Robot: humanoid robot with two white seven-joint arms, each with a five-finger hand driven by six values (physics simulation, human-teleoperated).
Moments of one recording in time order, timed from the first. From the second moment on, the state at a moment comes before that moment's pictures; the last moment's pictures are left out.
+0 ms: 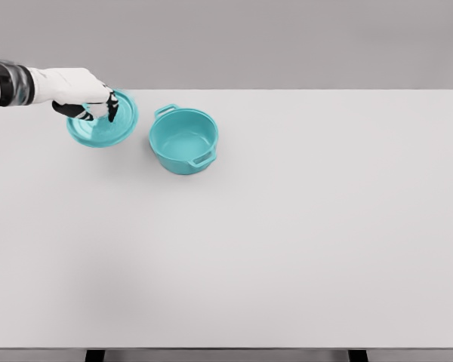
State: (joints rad) left arm -1.04 0.67 -0.82 -1.03 -0.60 -0.61 -0.61; right arm 0.05 0.00 0.51 -0.08 0.16 -0.04 0.31
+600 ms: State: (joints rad) left arm -1.01 0.69 -0.82 -1.01 -0.57 -0.61 -0.61; right arm 0.05 0.00 0.51 -0.08 0.16 -0.04 0.31
